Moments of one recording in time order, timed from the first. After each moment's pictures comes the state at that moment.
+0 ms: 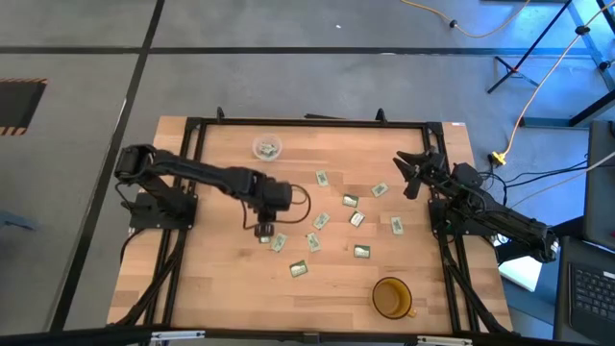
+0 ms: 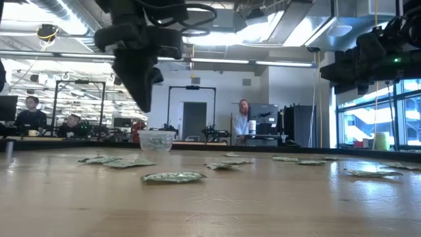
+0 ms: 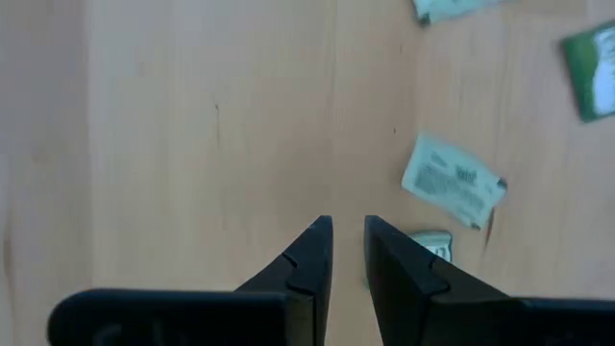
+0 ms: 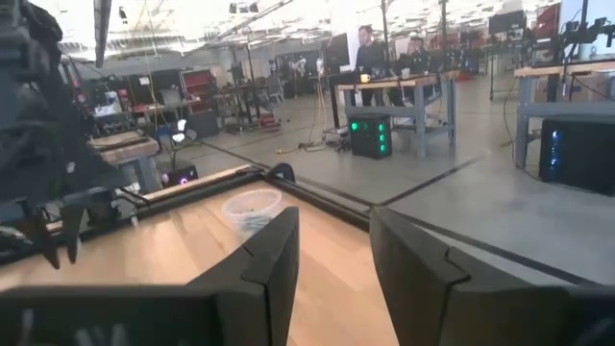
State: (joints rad) left arm -0.04 1.58 1.08 -0.77 0.01 -0.11; right arm -0.51 0.01 0.01 0.09 0.05 0.15
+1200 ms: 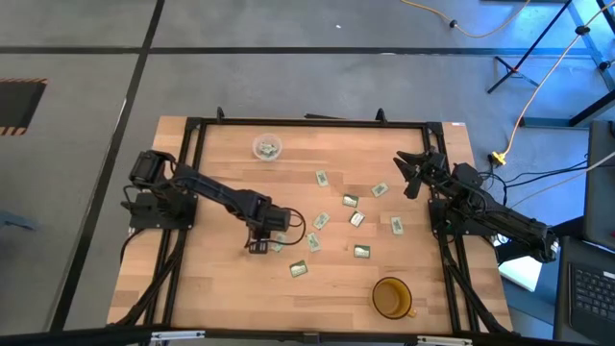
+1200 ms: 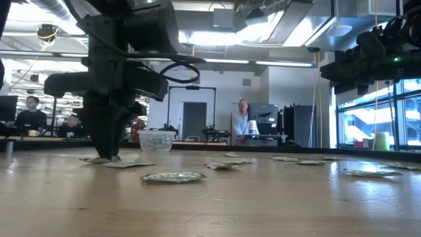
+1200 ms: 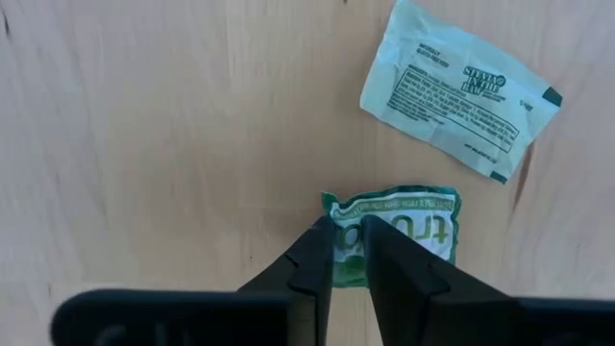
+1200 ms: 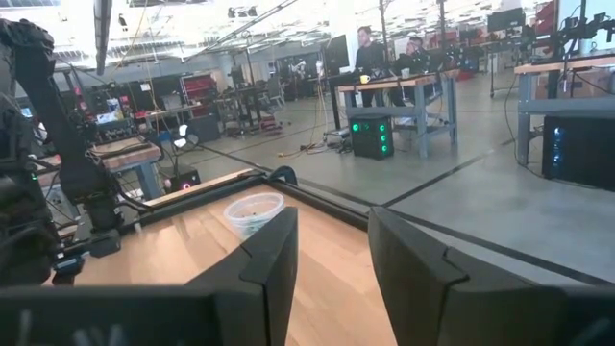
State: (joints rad) left arm -0.16 1.73 0.95 -0.65 0.00 -0.18; right arm -0.51 0.01 0.01 0.09 0.05 0.18
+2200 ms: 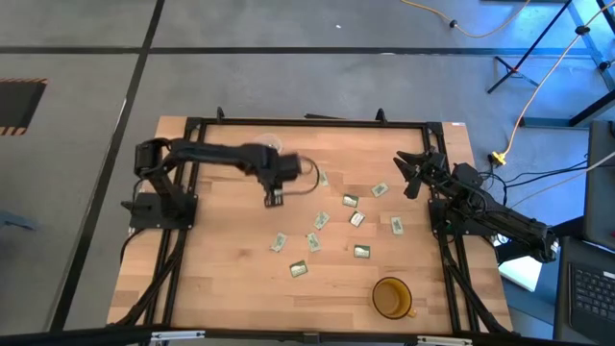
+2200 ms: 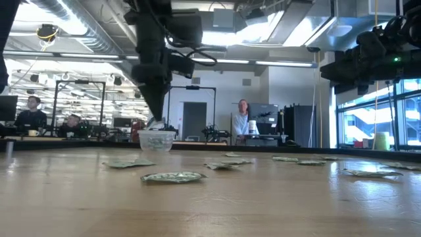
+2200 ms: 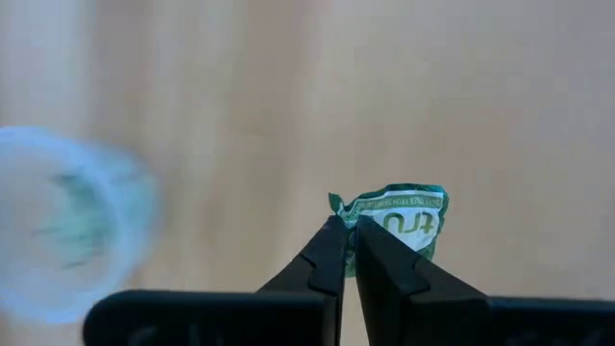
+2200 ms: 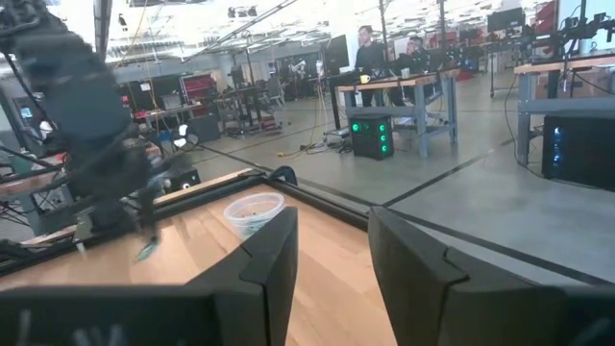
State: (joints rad) left arm 0.20 1.72 1.24 -0.91 -0.16 0.03; right arm -0.51 0.01 0.01 0.09 0.05 0.18
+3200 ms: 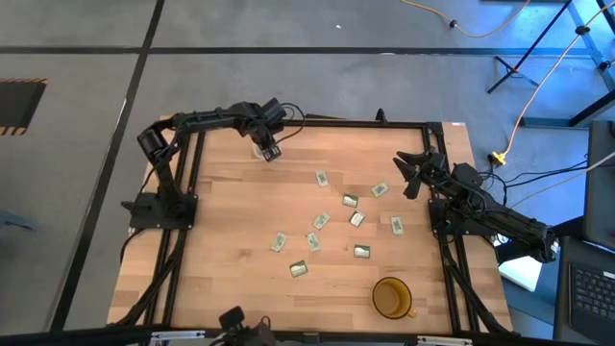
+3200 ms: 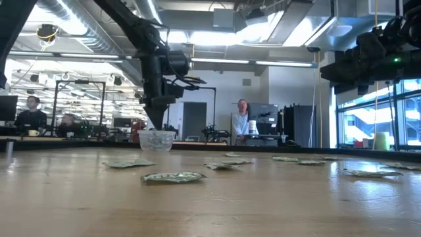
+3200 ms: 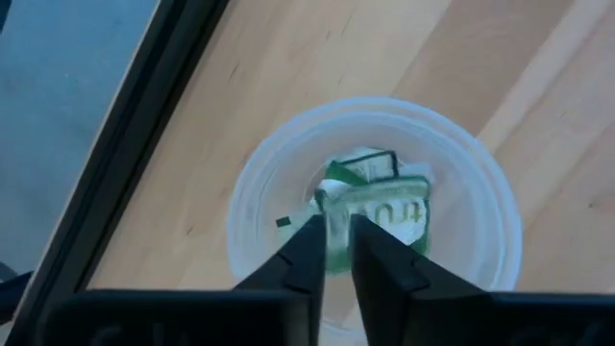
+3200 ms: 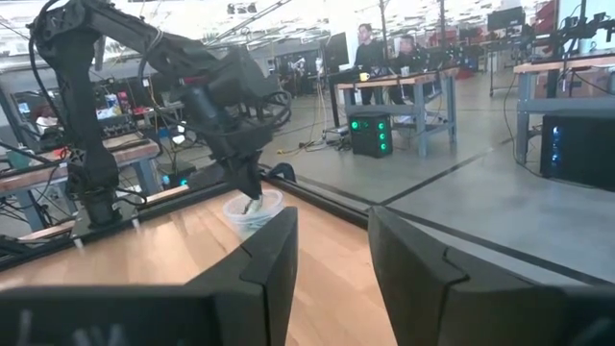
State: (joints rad) left arm 0.67 1.80 1.26 -0.75 -0.14 0.13; right arm -0.51 0.01 0.01 0.08 0.05 0.17
